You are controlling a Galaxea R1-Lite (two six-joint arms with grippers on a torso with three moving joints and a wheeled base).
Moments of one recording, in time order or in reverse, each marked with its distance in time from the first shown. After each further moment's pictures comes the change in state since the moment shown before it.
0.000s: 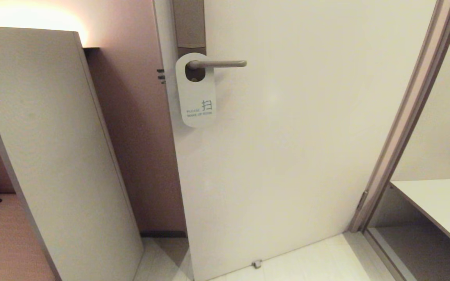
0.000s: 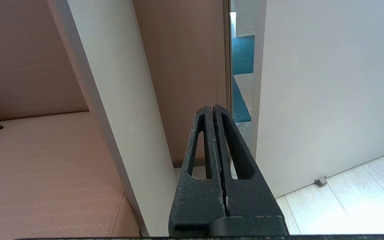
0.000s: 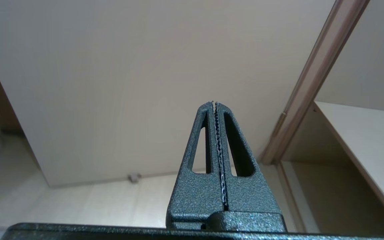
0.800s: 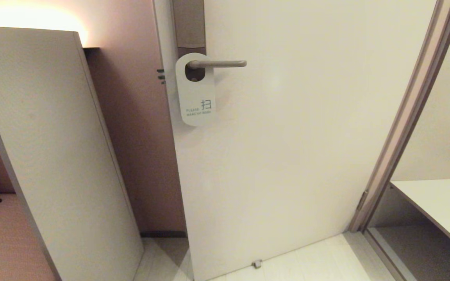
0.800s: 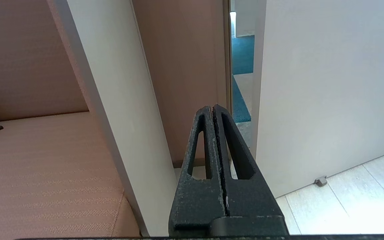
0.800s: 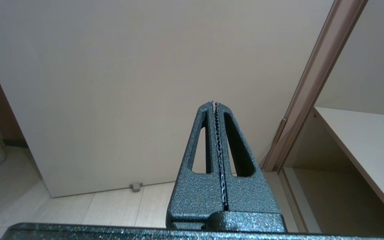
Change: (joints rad) left arm 0.000 0.000 0.000 0.000 0.000 0.001; right arm 0.001 -0.032 0.000 0.001 -0.001 0.007
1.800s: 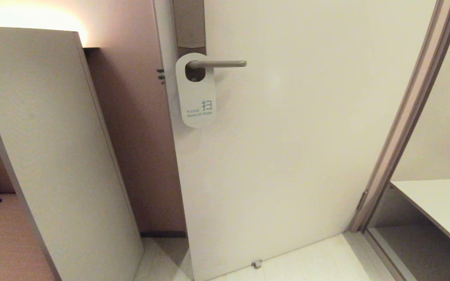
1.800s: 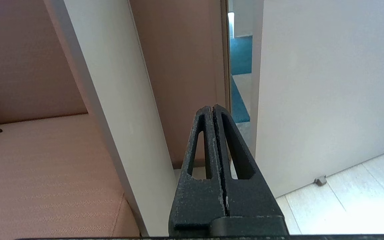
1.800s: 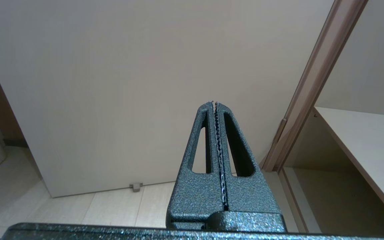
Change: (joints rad) left arm 0.000 0.000 -0.021 0.002 -0.008 0.007; right arm 0.000 0.000 0.000 0.000 0.000 0.000
